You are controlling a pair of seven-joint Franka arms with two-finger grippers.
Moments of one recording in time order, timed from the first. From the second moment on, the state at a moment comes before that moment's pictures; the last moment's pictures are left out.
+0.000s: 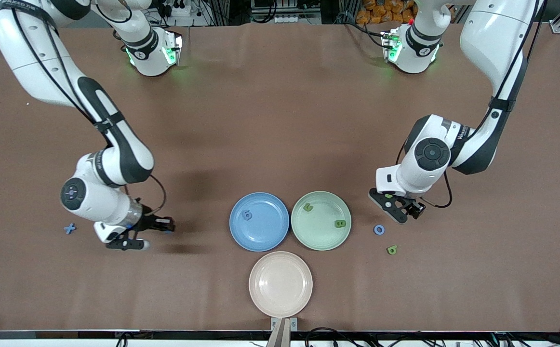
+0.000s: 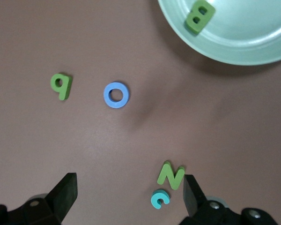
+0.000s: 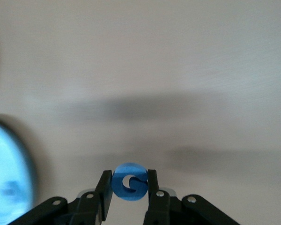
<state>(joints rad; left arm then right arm) -0.07 0.49 -0.27 -1.85 0.33 2.34 0.36 -0.11 0.71 0.36 -1.63 0.03 2.41 0.23</state>
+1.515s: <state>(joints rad) 0.14 0.57 -0.45 -2.02 0.32 2.52 0.45 -0.03 0.72 0.24 -1.49 0.08 2.29 0.25</state>
